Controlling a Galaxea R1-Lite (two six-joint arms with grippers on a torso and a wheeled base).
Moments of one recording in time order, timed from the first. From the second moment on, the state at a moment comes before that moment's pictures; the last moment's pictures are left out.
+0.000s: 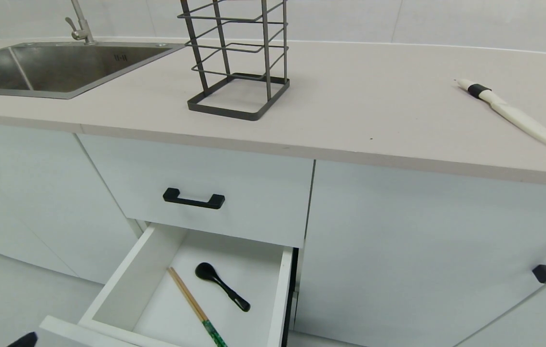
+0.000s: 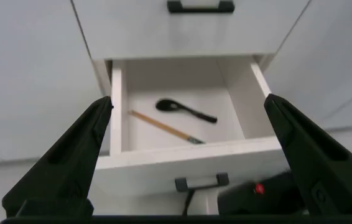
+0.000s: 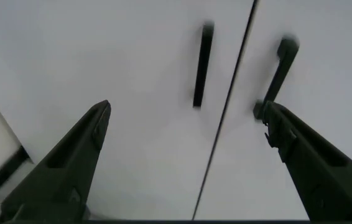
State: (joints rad) left arm -0.11 0.52 -0.47 0.21 -0.29 0.02; right arm 0.00 0.01 -0.01 -0.06 -0.01 -0.06
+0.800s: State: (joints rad) left arm -0.37 1.06 -0.38 0.35 -0.27 0.01; right arm 0.00 0.00 0.00 0.00 -0.02 -0.01
